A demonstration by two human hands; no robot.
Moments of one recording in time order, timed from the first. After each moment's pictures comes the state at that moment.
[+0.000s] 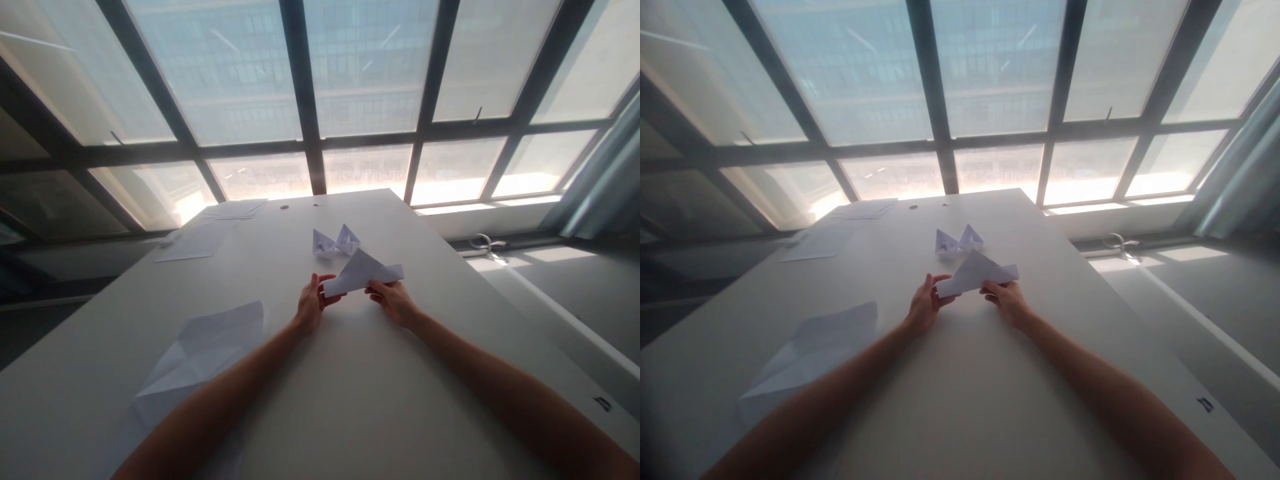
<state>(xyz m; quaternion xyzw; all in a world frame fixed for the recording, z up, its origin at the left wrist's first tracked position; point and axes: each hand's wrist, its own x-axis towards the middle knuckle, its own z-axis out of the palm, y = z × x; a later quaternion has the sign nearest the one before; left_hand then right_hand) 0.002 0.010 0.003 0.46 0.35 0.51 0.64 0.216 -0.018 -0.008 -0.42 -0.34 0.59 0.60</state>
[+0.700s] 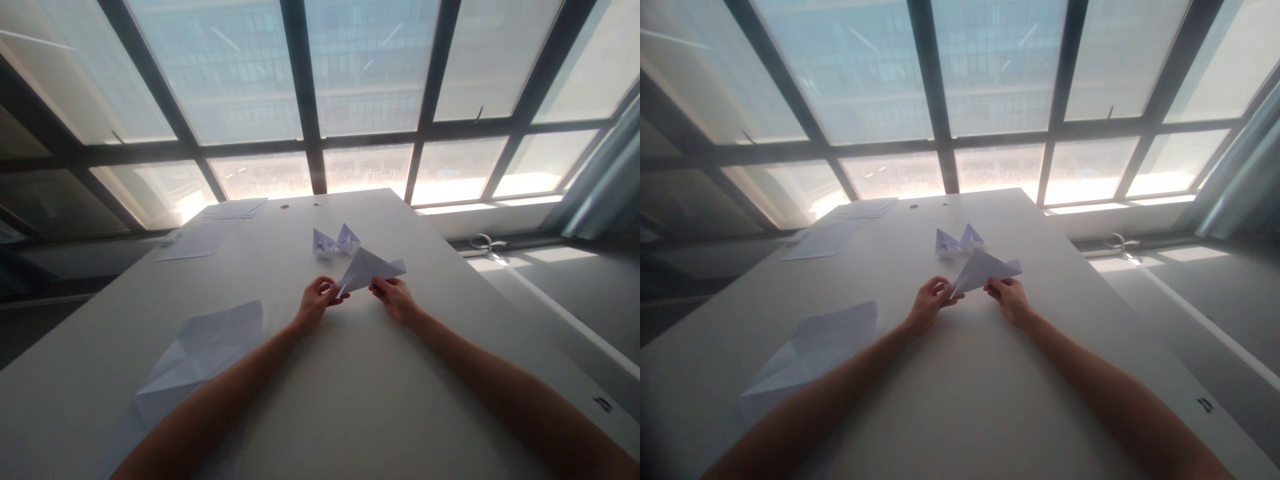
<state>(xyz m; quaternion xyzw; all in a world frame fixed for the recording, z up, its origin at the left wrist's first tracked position) 0.006 0.005 0.005 0.54 0.35 0.47 0.60 0.219 -0.012 -0.011 -0.40 -0.28 0.59 0.65</state>
